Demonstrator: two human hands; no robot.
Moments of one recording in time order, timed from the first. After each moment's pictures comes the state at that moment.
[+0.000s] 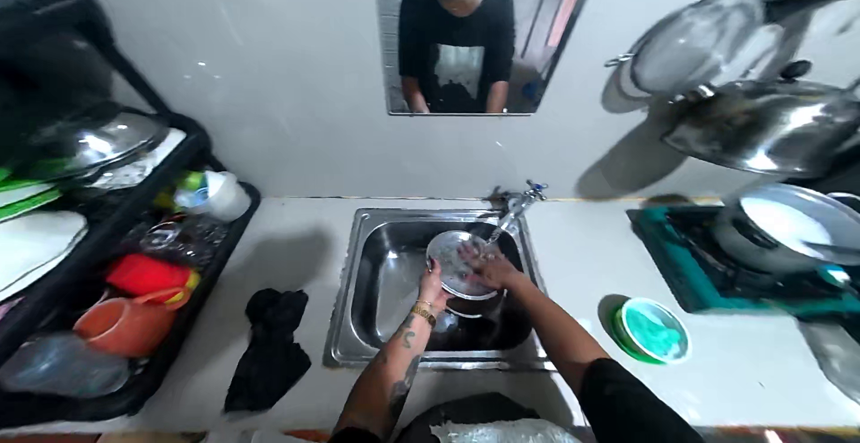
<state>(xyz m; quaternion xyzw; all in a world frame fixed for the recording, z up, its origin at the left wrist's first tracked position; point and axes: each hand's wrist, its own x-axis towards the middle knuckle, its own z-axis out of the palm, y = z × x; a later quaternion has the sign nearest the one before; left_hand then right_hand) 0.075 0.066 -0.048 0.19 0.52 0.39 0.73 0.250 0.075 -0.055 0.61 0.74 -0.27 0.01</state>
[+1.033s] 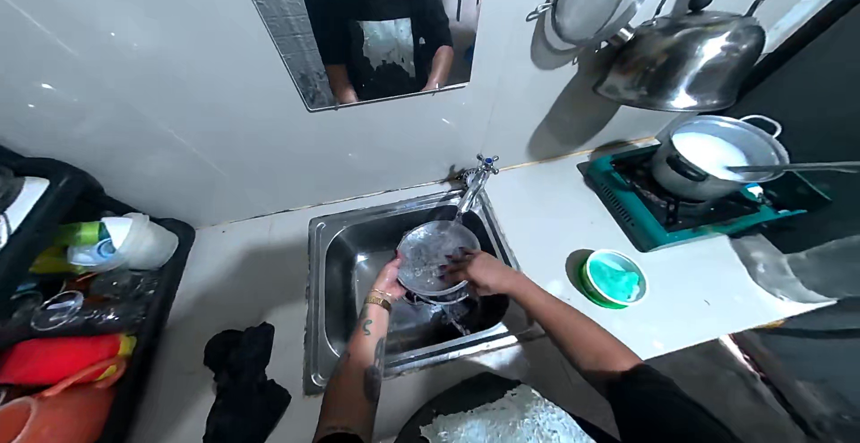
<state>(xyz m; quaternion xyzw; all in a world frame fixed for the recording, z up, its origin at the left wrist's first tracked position) 0.046 0.107 -0.053 0.21 0.50 0.28 0.79 0.275 0.018 -0.041 0.43 0.86 -0.26 -0.13</state>
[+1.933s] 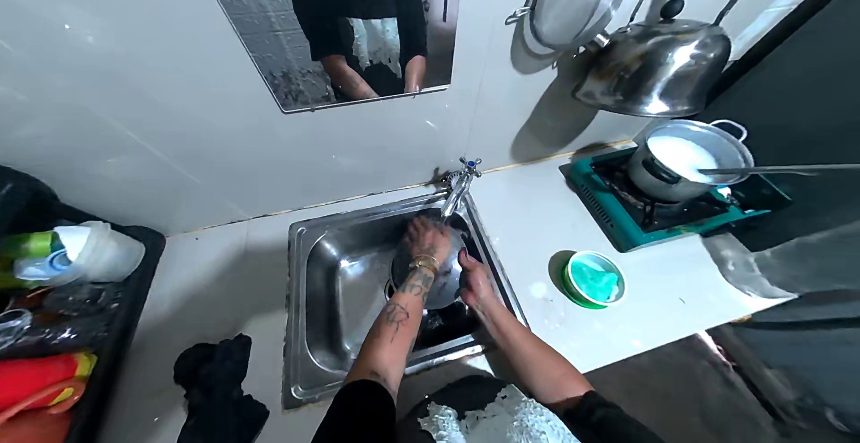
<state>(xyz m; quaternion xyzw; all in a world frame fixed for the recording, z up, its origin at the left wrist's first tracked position) 0.175 0.114 -0.016 0.76 0.58 0.00 0.30 0.227 0.008 -0.062 0.52 0.04 -0.50 -0.69</state>
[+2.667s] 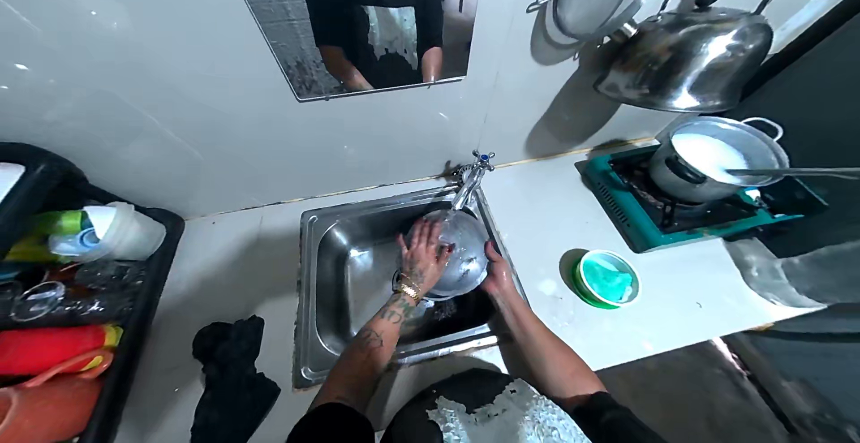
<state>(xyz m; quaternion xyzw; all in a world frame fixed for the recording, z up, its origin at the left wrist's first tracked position) 0.106 0.085 -0.060 0.86 0.44 0.17 0.20 0.257 0.004 -0.082 0.36 -0.01 -0.54 -0.76</state>
